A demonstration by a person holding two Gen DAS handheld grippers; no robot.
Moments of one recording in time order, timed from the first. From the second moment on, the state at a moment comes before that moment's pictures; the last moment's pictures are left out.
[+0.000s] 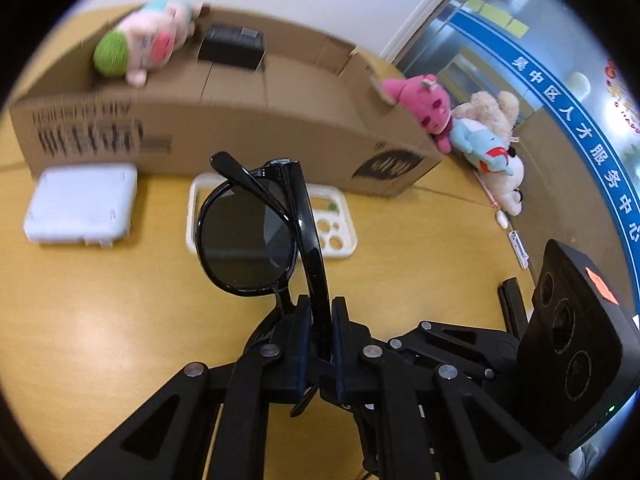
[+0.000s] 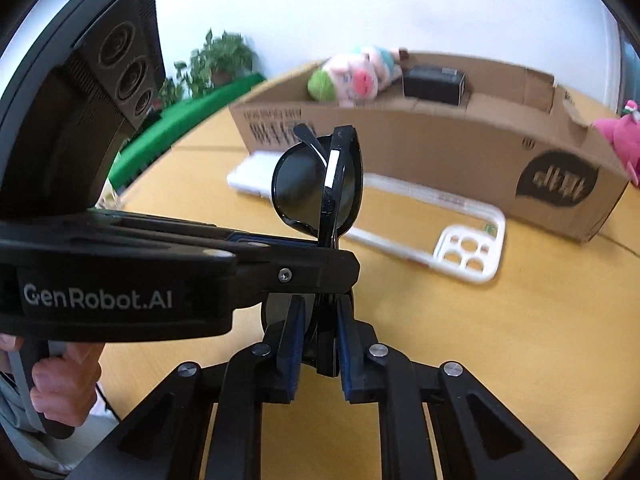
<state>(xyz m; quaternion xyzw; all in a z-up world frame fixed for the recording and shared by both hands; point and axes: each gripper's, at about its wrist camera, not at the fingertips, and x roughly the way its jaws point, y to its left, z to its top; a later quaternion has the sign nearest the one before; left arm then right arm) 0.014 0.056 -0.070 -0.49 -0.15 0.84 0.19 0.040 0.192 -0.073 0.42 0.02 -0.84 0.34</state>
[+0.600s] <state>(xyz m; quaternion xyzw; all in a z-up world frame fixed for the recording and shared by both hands) -0.058 0.093 0.085 -0.35 -0.03 0.90 0.26 -0.023 0.220 0.070 0.27 -0.01 -0.91 0.31</state>
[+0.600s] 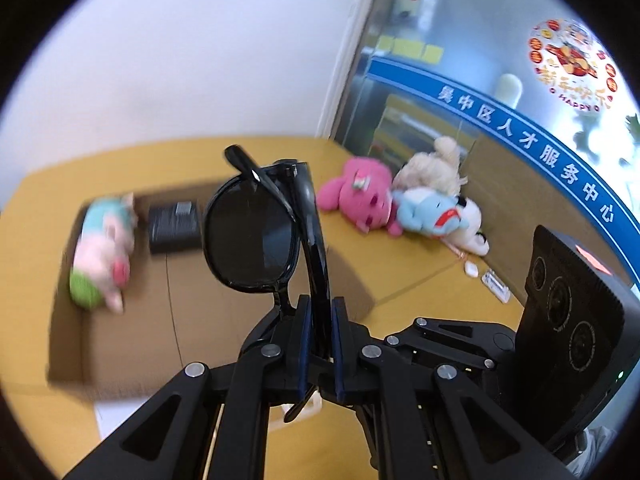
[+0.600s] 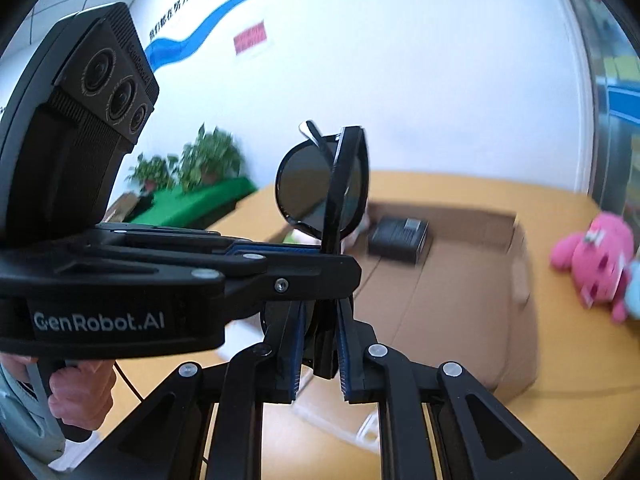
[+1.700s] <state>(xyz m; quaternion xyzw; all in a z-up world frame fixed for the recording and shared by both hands) -0.373 0.135 -0.046 -0.52 -0.10 0.80 0.28 -0.338 0.263 -0.032 0.49 -0.12 -0.83 0.23</state>
